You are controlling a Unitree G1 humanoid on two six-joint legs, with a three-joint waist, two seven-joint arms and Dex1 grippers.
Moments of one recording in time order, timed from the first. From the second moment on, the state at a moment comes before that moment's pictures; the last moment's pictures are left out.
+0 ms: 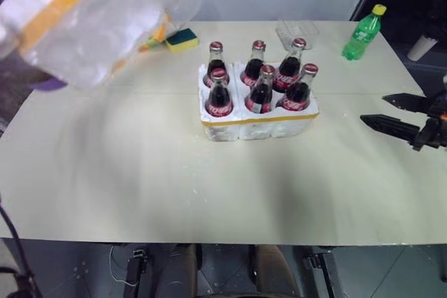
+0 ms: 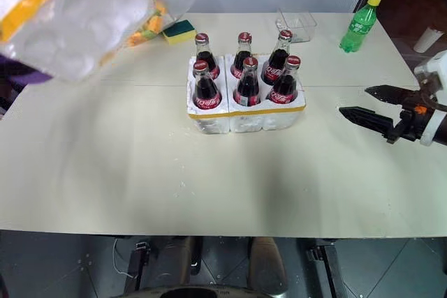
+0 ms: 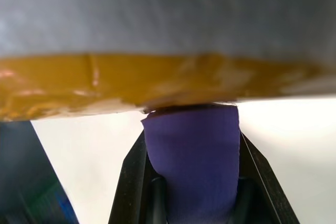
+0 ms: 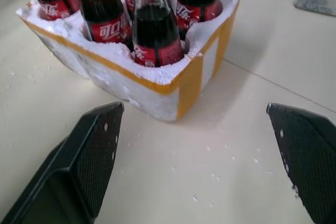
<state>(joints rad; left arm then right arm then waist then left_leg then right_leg) -1.27 1.09 -0.01 1.10 0.12 -0.15 -1.35 -0.21 -1.09 -0.60 -0.20 0.71 0.91 0.95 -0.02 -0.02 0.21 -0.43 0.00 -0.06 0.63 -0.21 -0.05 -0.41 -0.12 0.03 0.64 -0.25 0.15</state>
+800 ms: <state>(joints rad) -1.07 0.80 -0.22 0.13 0.53 -0.02 -0.92 -0.12 -1.04 -0.68 -0.28 0.76 0.92 0.86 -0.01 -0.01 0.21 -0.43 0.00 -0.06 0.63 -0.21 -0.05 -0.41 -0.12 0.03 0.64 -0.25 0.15</state>
